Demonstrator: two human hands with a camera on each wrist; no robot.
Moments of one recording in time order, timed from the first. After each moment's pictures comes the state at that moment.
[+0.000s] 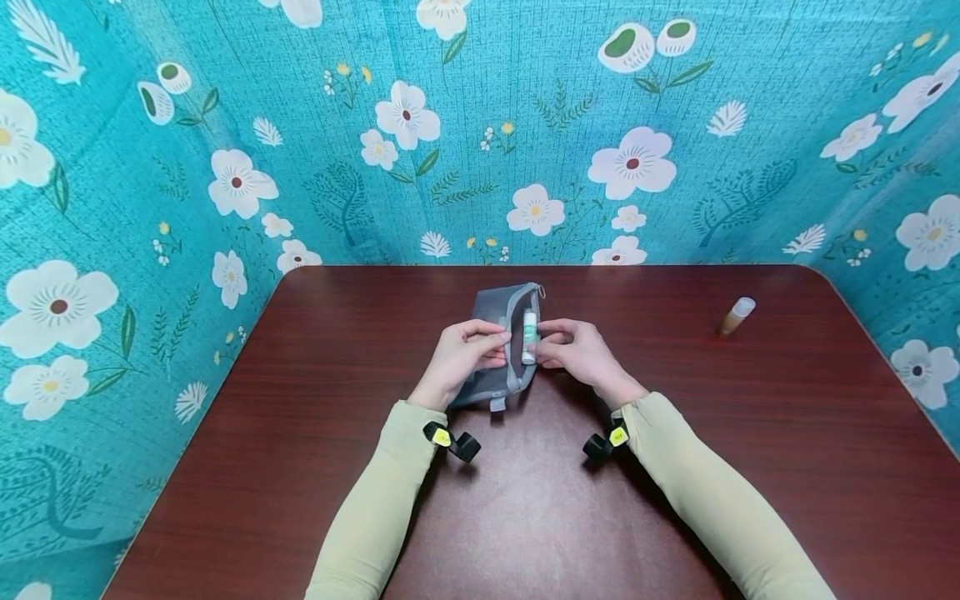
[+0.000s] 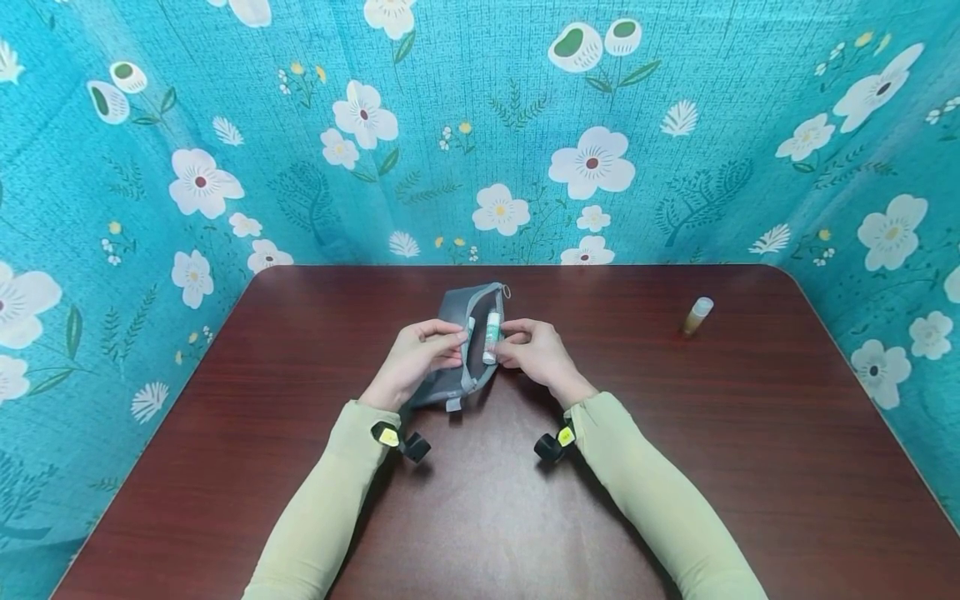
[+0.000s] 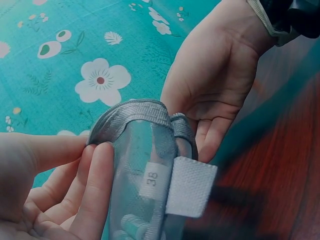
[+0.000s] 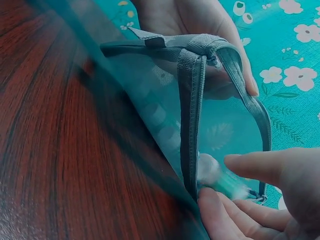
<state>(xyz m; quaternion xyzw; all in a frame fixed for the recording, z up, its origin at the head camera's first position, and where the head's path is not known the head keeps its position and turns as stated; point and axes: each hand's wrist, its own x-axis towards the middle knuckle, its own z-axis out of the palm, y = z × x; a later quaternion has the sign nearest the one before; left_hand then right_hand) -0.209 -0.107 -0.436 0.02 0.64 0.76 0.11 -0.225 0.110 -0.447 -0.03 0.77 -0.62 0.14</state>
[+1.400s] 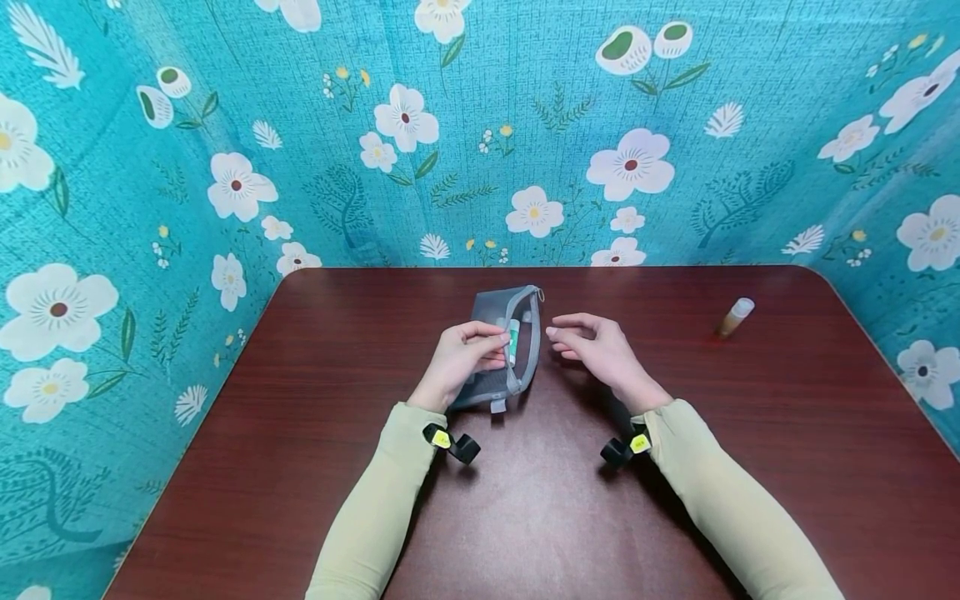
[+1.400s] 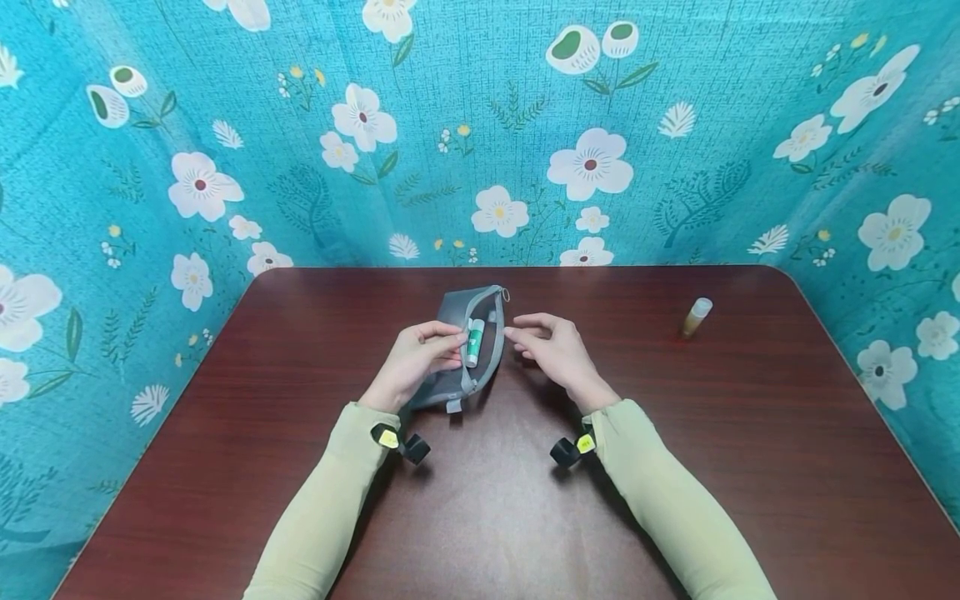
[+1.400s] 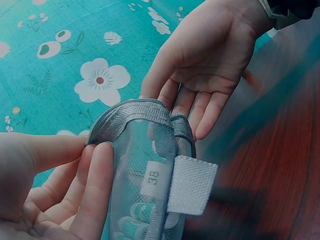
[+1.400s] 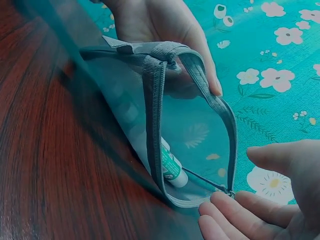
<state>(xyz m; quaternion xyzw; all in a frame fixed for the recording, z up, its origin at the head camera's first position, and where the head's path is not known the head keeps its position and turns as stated) -0.208 -0.106 -0.434 0.02 0.63 0.77 0.11 -0.216 0.135 -0.435 -0.03 0.77 -0.63 0.10</state>
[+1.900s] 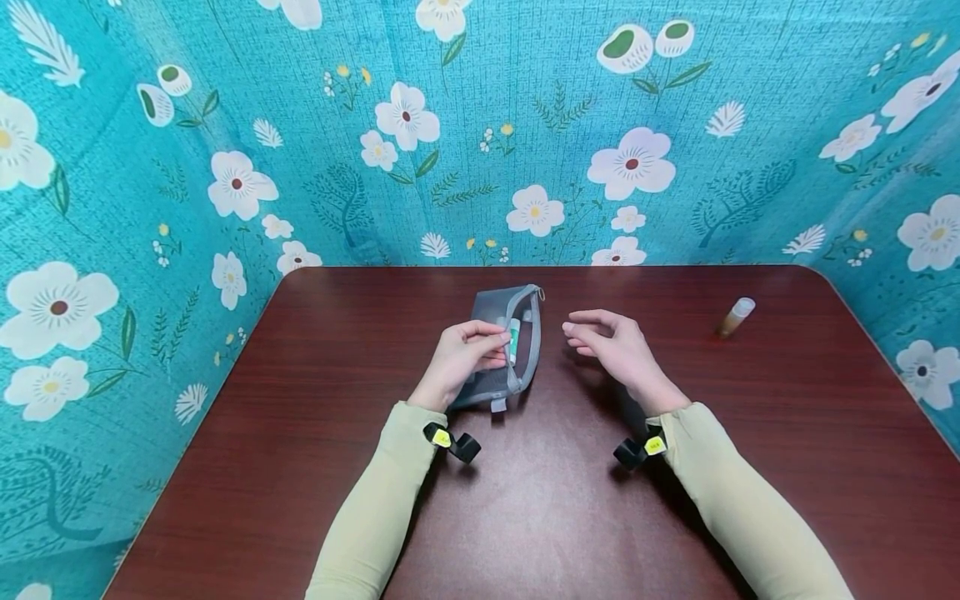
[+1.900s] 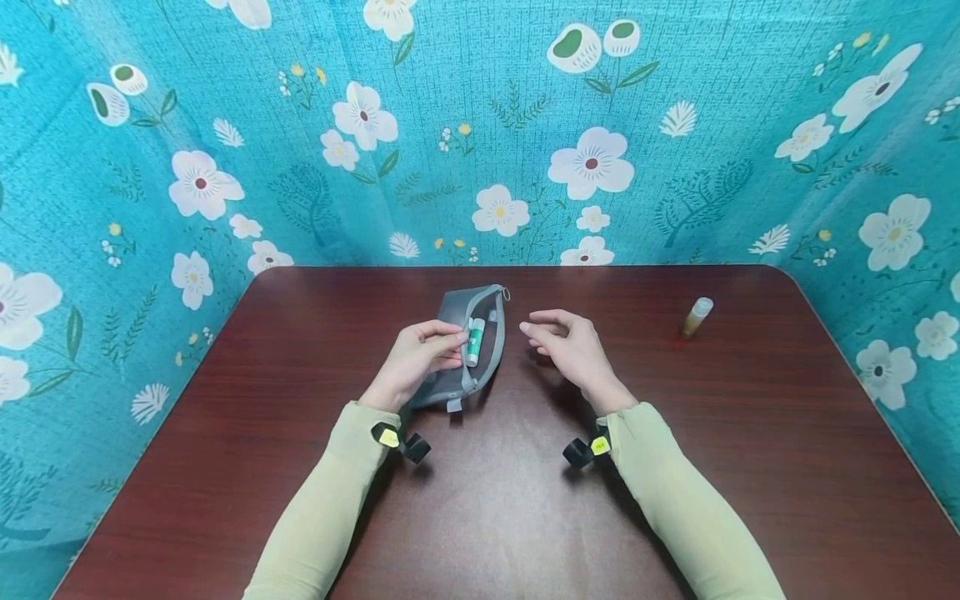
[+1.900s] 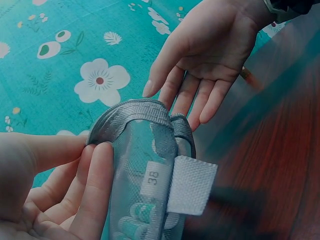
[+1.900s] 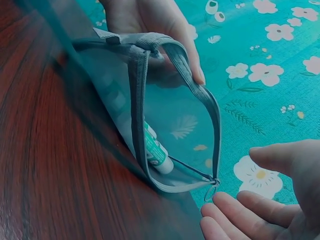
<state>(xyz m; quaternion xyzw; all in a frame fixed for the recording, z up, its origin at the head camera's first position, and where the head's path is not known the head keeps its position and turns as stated) -0.208 -0.106 -0.435 0.02 0.63 0.77 0.11 -0.212 0.154 -0.432 -0.03 0.78 -0.62 0.07</state>
